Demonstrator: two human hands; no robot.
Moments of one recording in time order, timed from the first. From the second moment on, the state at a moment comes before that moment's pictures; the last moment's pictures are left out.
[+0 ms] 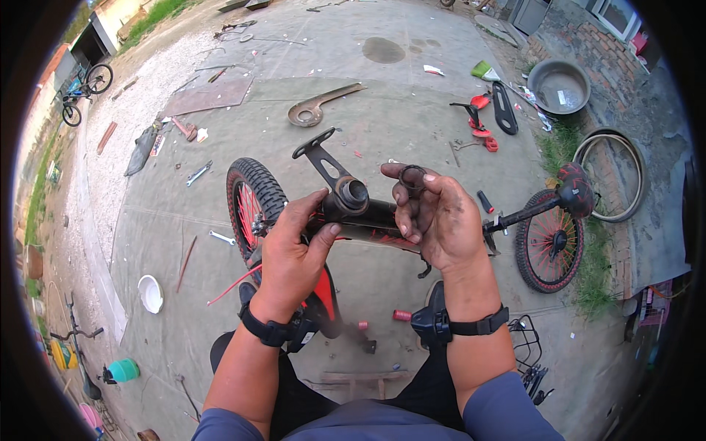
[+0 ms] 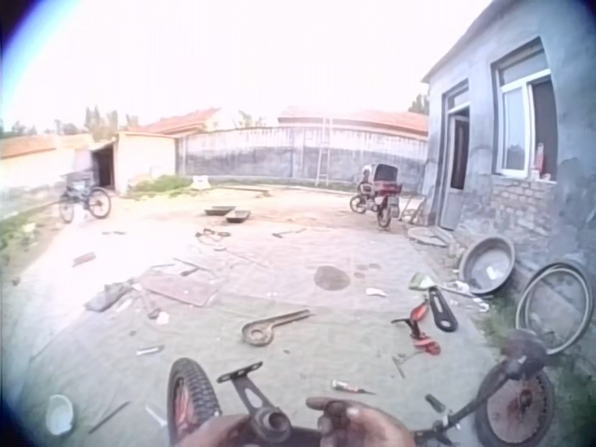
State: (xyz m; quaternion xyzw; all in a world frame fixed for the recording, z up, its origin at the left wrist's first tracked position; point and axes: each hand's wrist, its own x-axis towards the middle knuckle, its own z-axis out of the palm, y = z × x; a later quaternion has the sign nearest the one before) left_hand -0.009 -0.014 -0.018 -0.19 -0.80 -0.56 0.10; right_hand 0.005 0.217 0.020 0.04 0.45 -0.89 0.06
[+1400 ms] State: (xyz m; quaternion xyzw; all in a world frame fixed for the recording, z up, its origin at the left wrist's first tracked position) left_hand -0.010 -0.015 -0.021 -0.20 -0.80 -0.56 0.10; right_hand 0.008 0.160 0.030 -0.05 0.78 -0.59 -0.22
